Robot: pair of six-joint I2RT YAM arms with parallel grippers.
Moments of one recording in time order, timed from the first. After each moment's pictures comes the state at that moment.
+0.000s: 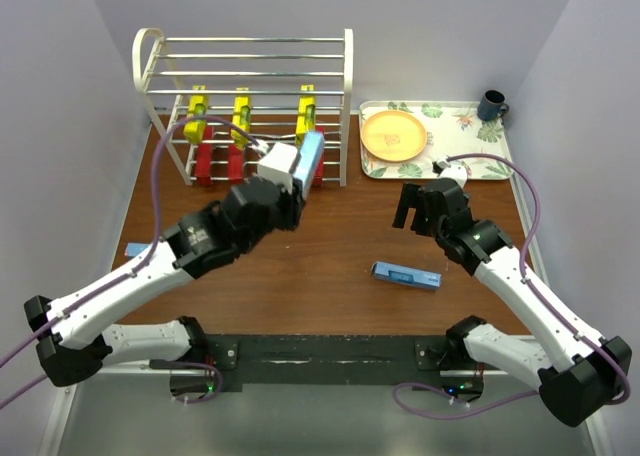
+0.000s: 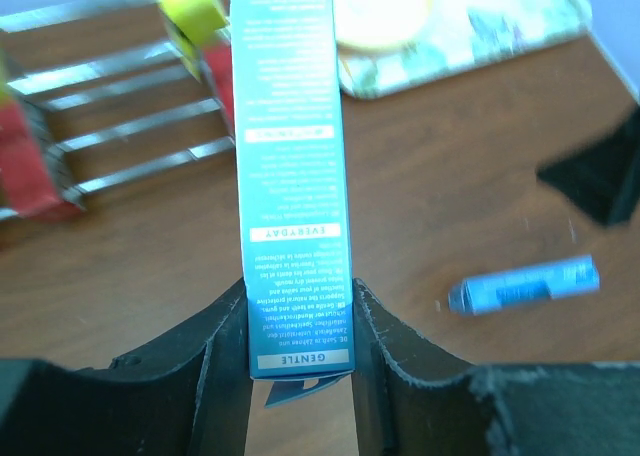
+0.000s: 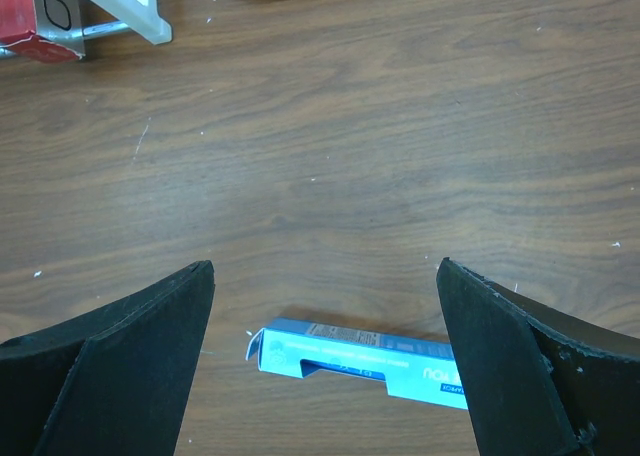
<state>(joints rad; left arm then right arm) -1.00 1.10 1.19 -0.55 -0.48 -0.35 0.50 0.99 0.90 -0.62 0.38 0.52</state>
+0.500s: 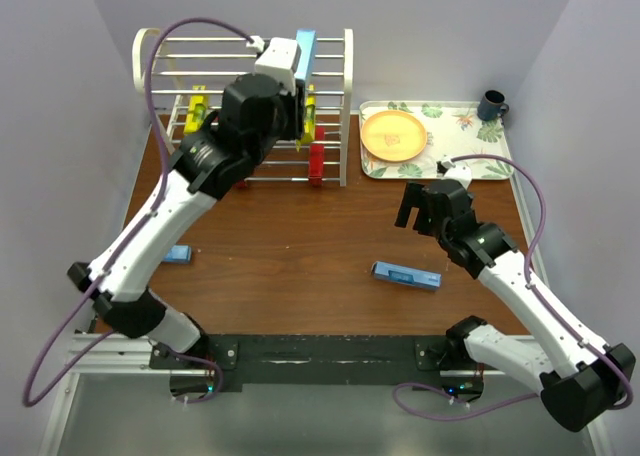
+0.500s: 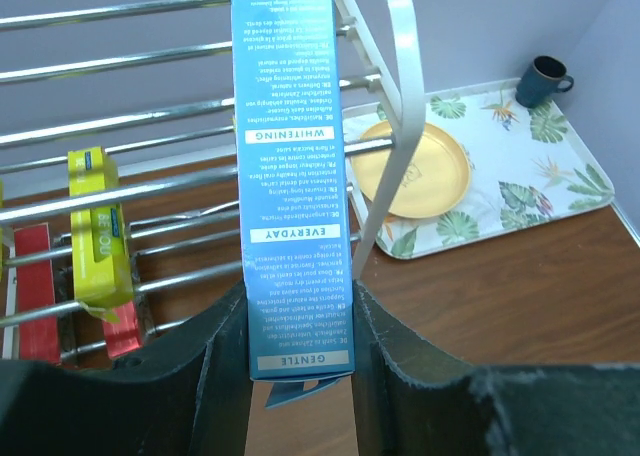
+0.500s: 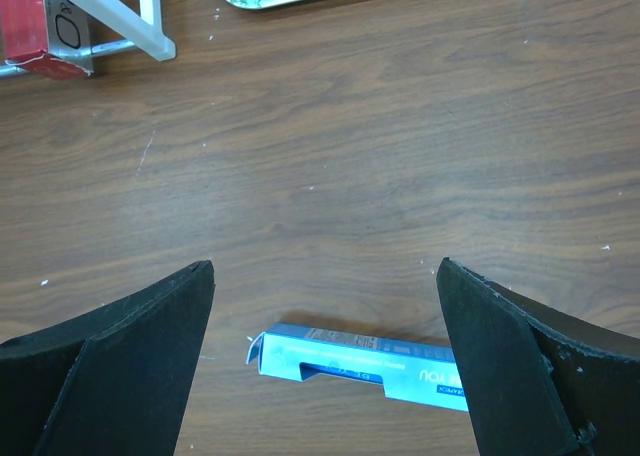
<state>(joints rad) -0.76 1.51 1.94 -0.70 -0.44 -0.20 0.50 0.96 0.90 -0.62 0.40 0.52</state>
